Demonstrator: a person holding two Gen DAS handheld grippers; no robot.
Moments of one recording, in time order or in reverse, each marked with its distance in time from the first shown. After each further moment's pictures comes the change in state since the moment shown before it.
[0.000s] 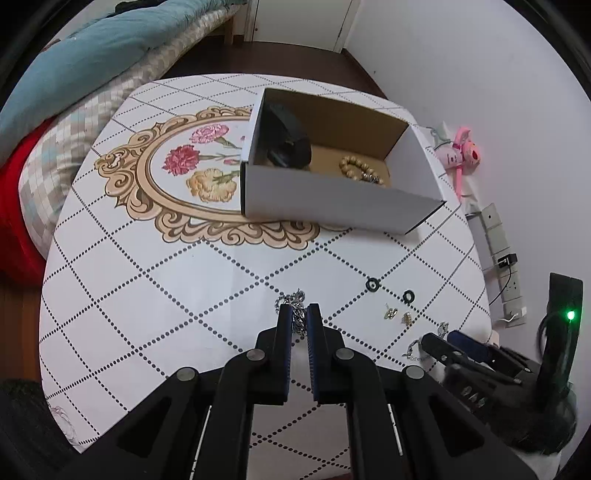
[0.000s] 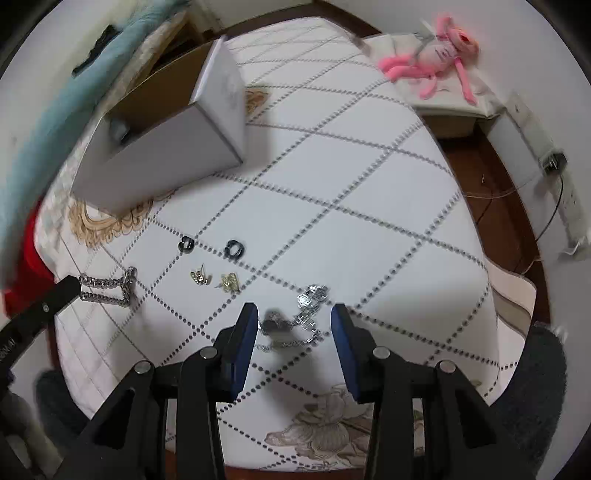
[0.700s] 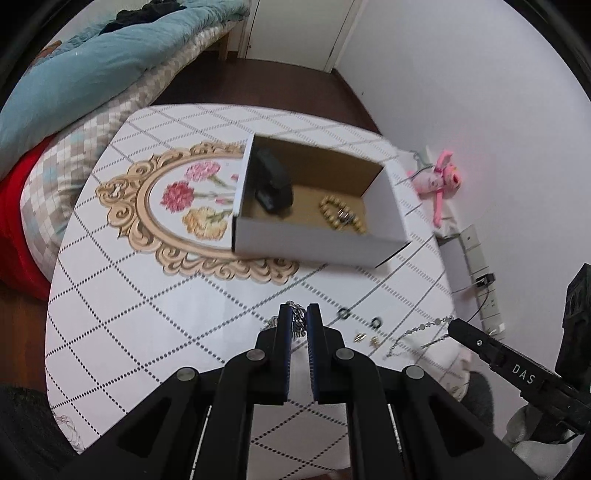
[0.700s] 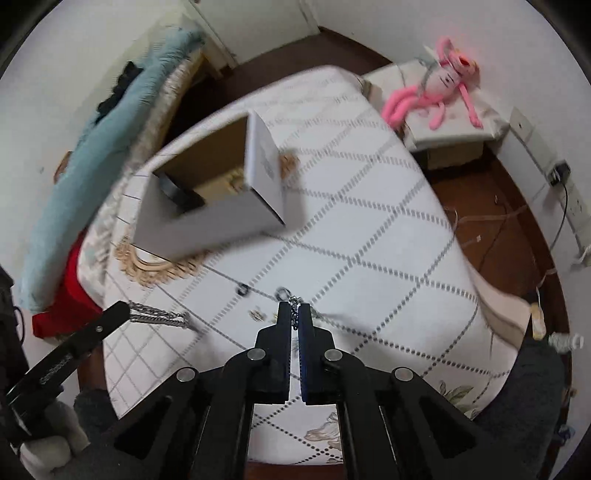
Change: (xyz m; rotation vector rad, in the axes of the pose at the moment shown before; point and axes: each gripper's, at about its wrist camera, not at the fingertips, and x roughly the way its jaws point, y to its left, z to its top) left arm -0.040 -0.002 0.021 -0.015 -0.081 -0.081; right arm -0.064 -0.009 0.017 0.075 -0.139 0.164
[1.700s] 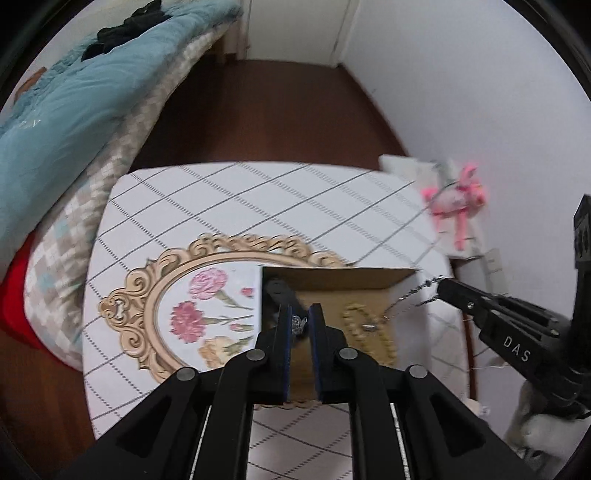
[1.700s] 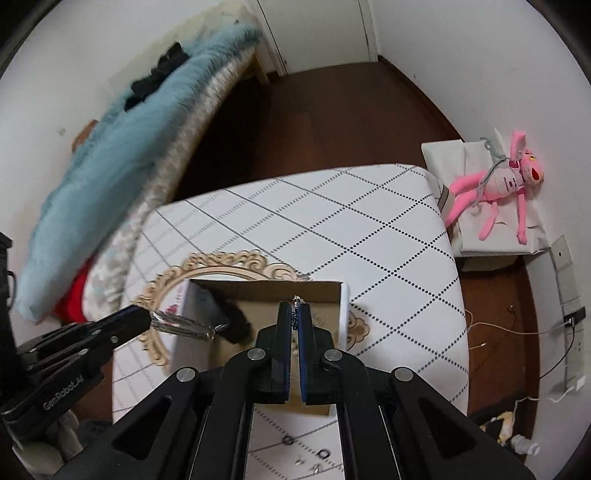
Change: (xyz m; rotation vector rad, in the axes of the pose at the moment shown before) left arm 0.044 0.002 0.144 0.052 0.071 0.112; right arm 0.044 0.096 0.173 -0.228 0.006 -0.016
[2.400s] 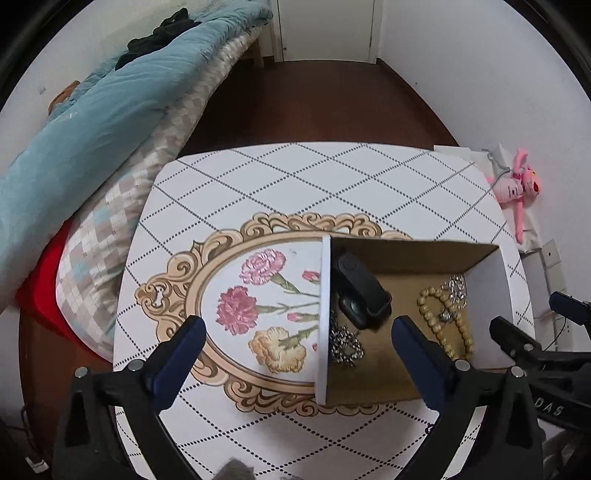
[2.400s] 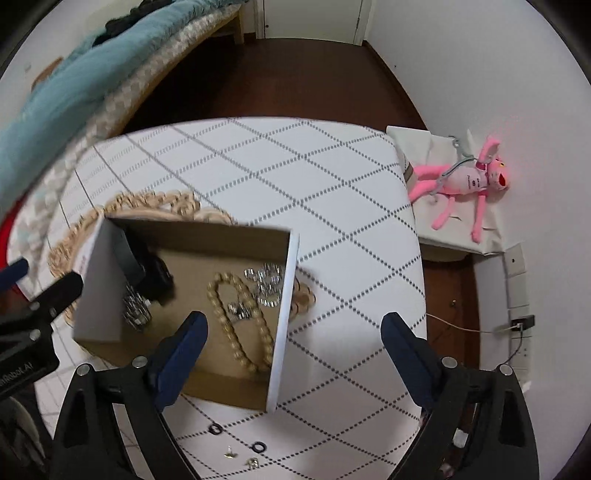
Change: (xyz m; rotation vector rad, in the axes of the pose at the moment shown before) left arm 0.029 0.017 -0.029 0.009 -0.034 0.214; right arm 0.042 -0.002 -0.032 -0.124 0.102 -0.286
